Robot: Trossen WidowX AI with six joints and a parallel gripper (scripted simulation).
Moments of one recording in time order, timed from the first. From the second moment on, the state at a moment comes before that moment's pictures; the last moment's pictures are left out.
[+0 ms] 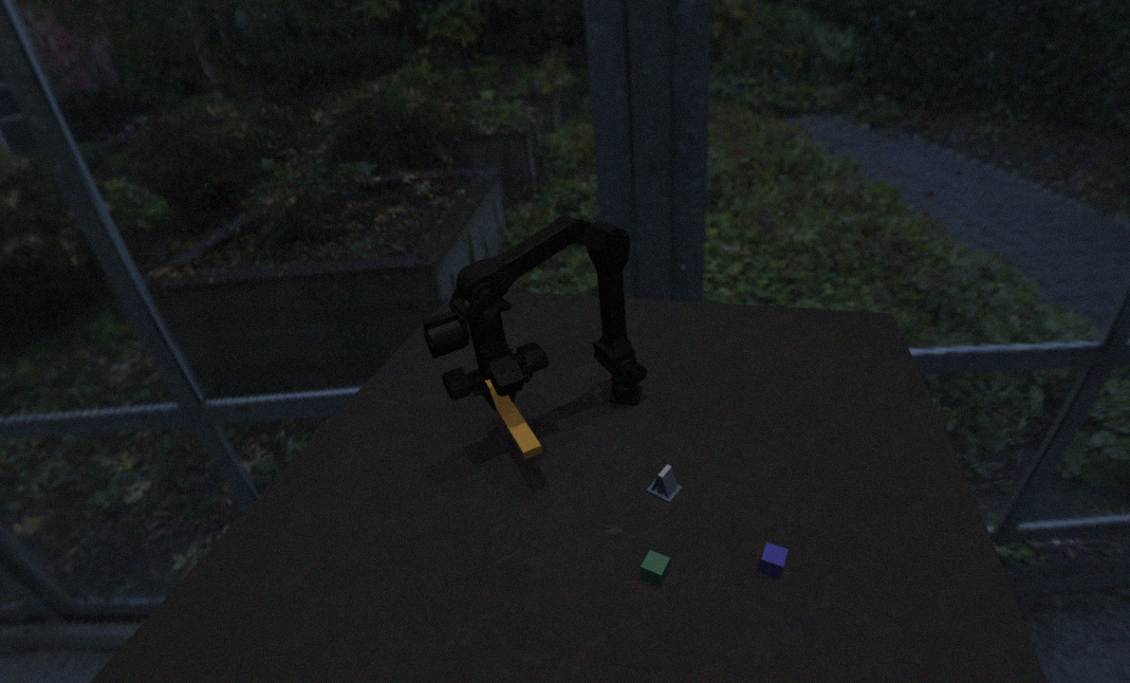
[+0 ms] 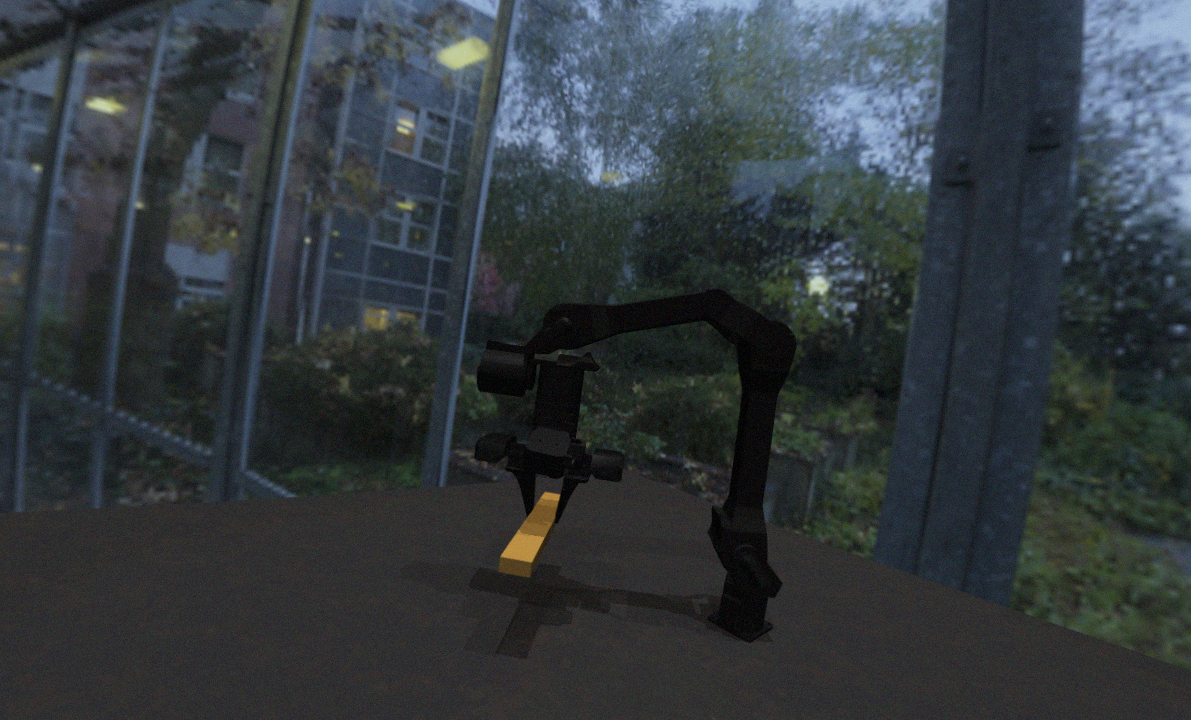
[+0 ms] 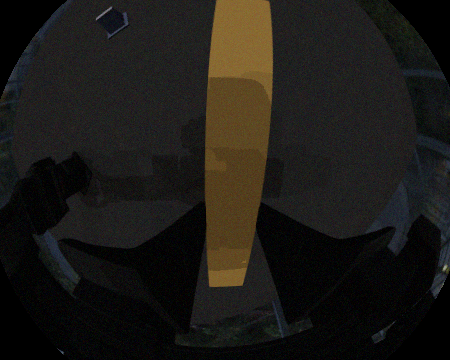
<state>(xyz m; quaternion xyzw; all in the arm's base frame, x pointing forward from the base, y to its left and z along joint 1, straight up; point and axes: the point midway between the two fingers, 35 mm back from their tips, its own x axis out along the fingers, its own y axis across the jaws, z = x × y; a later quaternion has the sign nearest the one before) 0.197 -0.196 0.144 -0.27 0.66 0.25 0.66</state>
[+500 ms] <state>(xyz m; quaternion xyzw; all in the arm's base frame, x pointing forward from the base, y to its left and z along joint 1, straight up) 0.231 -0.147 0.146 -0.29 0.64 0.27 0.65</state>
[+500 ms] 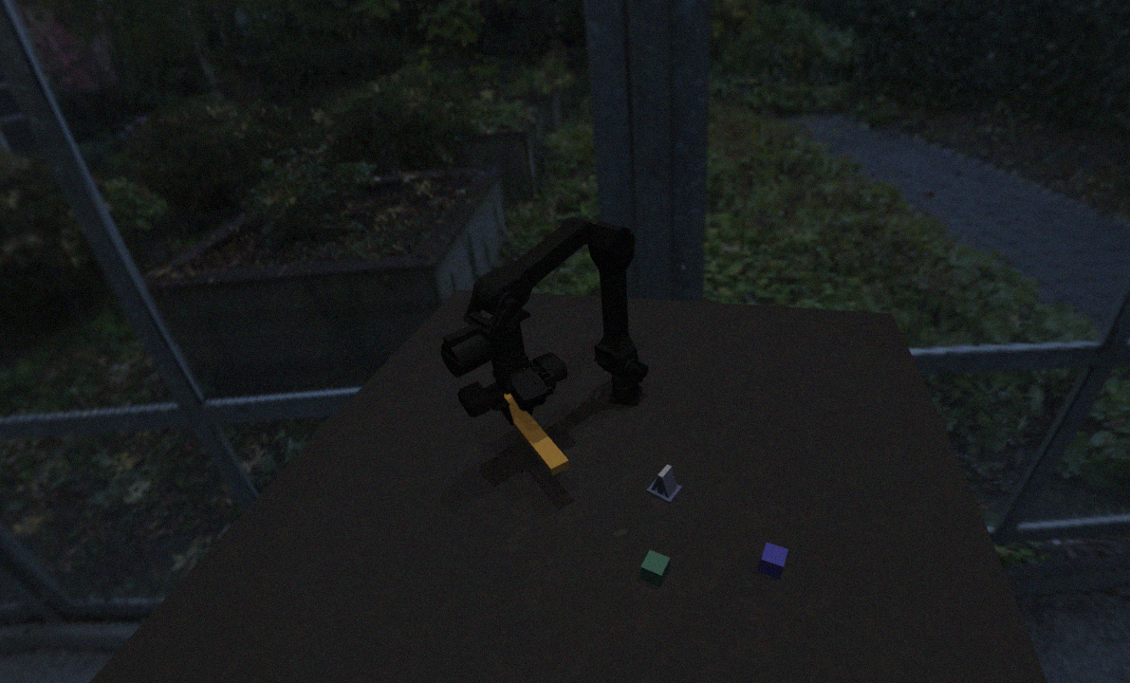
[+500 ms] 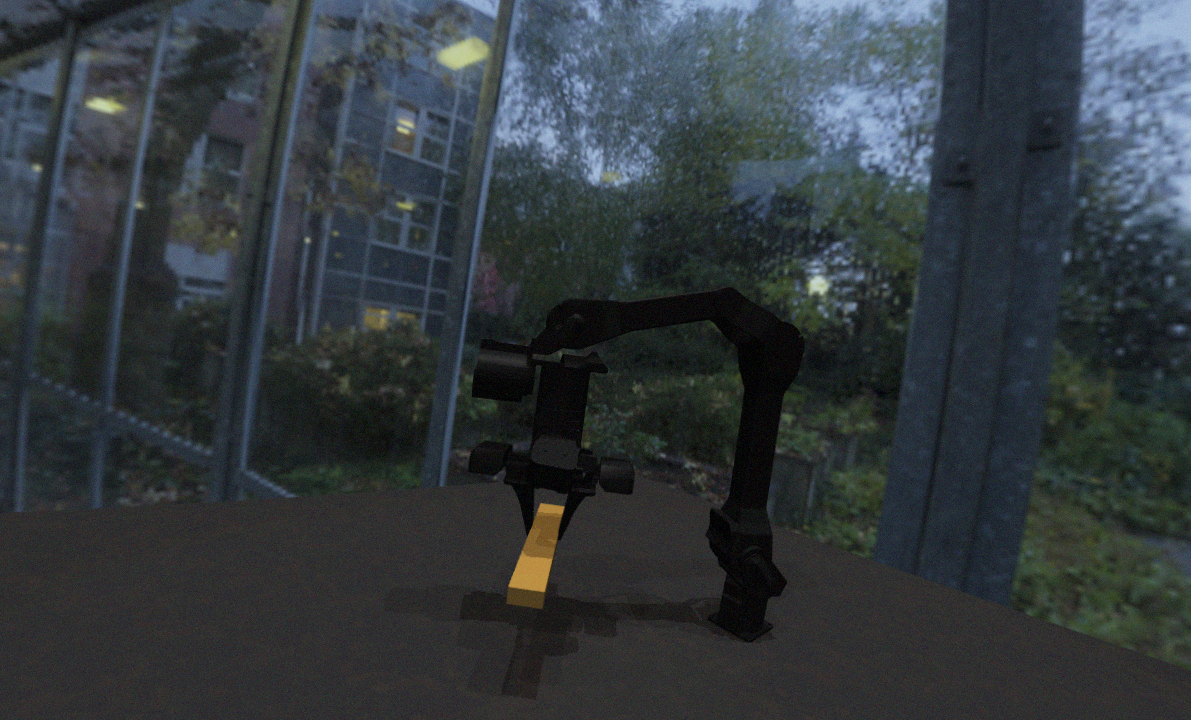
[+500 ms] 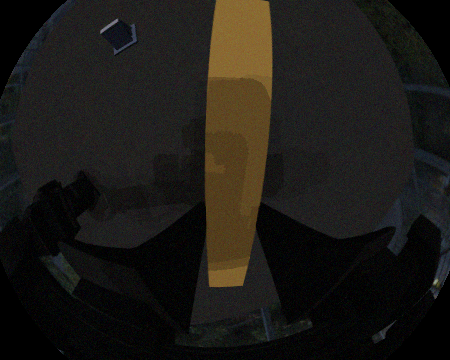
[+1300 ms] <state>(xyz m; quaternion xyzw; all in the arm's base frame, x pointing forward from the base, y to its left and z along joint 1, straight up) 0.261 -0.056 0.146 -0.33 0.62 0.32 0.64</state>
